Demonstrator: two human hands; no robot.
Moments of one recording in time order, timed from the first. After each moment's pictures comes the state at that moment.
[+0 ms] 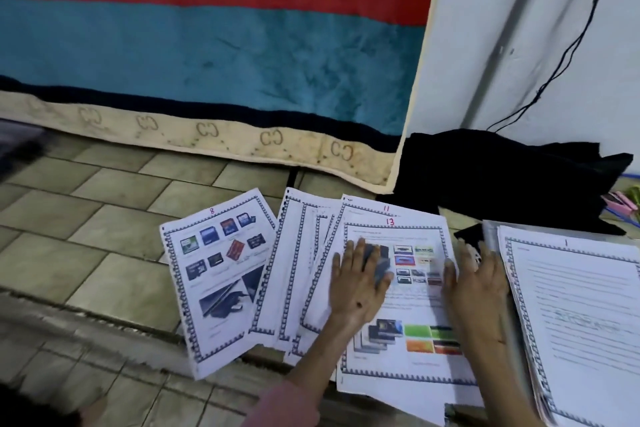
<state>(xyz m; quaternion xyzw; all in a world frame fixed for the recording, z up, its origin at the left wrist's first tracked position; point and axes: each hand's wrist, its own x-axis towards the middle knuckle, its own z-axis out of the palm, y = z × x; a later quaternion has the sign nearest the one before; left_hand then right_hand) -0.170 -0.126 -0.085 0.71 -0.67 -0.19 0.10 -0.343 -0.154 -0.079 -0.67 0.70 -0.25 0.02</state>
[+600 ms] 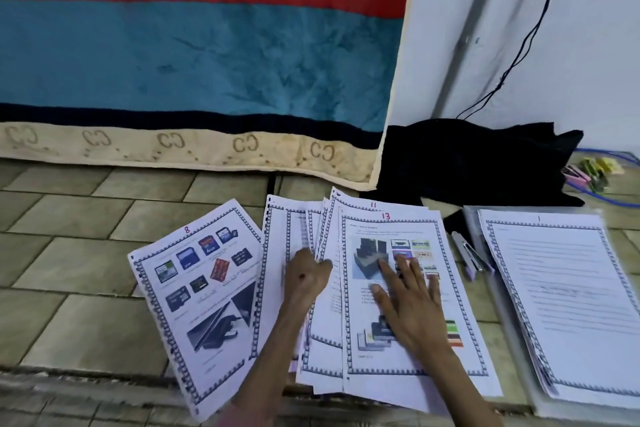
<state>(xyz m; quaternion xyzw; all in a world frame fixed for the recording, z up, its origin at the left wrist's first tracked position) -0.099 -0.136 -0.040 0.78 -0.43 -0.40 0.23 -0.285 -0.114 -0.098 -0.75 0.65 -0.07 0.13</state>
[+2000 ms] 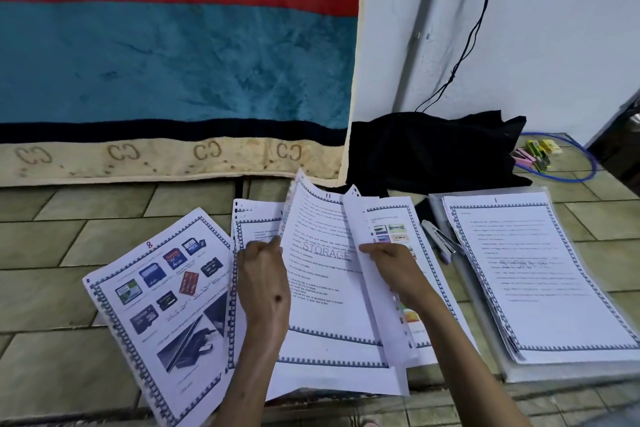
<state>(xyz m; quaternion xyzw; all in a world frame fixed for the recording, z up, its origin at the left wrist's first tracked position) -0.092 -0.115 -0.026 0.78 -0.56 -0.07 0.29 -0.273 -0.140 -0.018 -0.51 0.67 -0.29 0.47</state>
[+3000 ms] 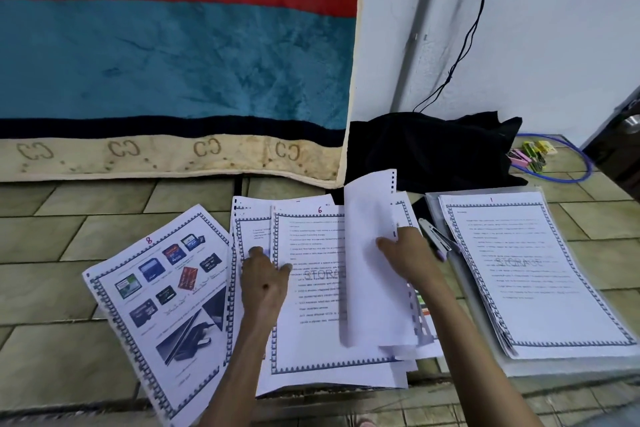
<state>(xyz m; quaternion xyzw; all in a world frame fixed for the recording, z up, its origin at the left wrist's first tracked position) -0.081 -0.121 -0.045 0.79 -0.44 -0.33 0.28 -0.284 -0.145 0.001 -0.54 0.73 -0.25 0.34</state>
